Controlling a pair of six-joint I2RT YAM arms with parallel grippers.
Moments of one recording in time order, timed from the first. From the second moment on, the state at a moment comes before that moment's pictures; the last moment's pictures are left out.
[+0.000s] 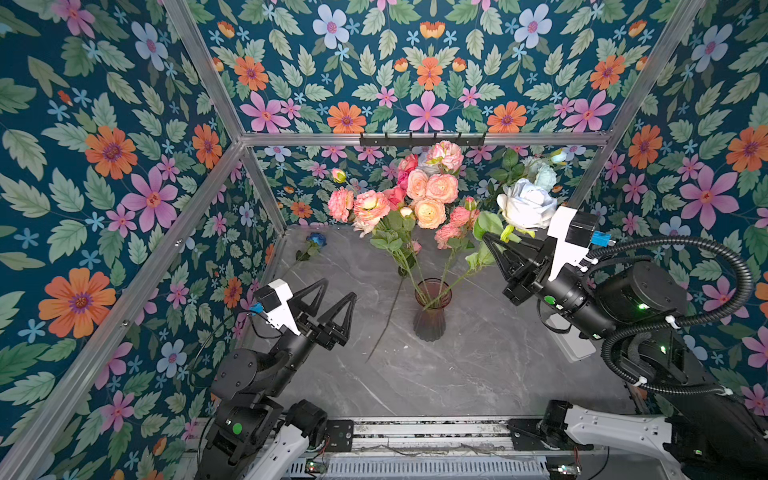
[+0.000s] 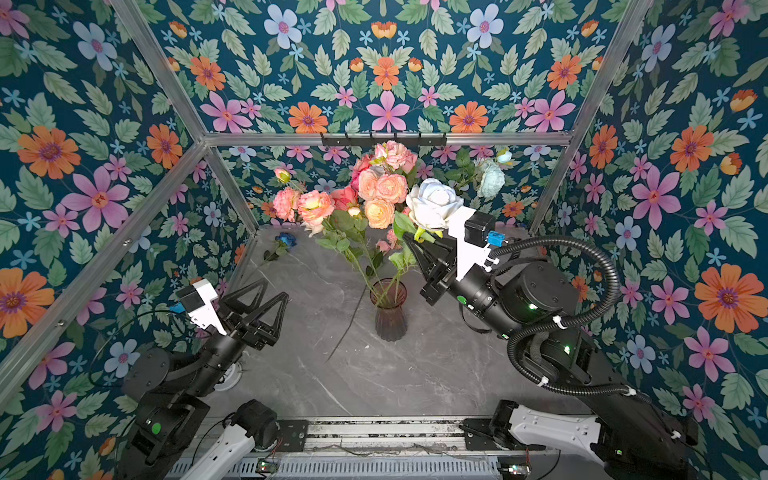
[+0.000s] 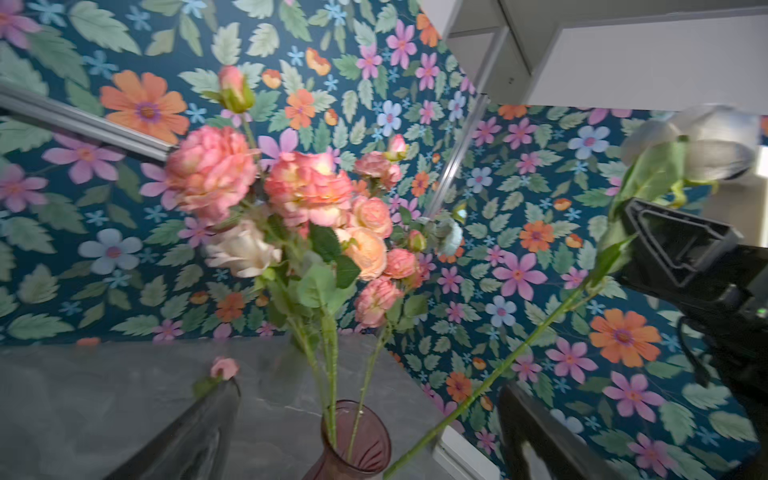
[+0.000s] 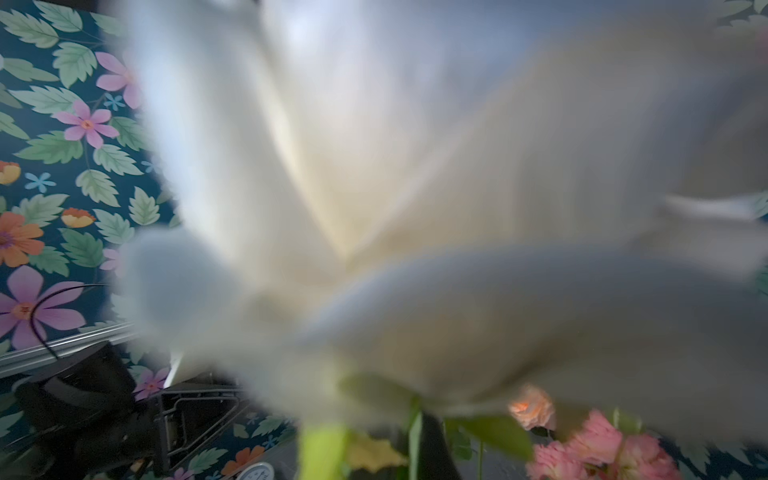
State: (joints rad) left arm -0.54 0.32 0.77 -0.19 0.03 -0.47; right arm 0.98 1.01 1.48 -0.20 0.13 -0.01
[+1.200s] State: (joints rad) left arm -0.54 0.74 0.86 -0.52 -0.25 -0.49; right arm 0.85 1.07 1.26 -0.26 0.13 0.14
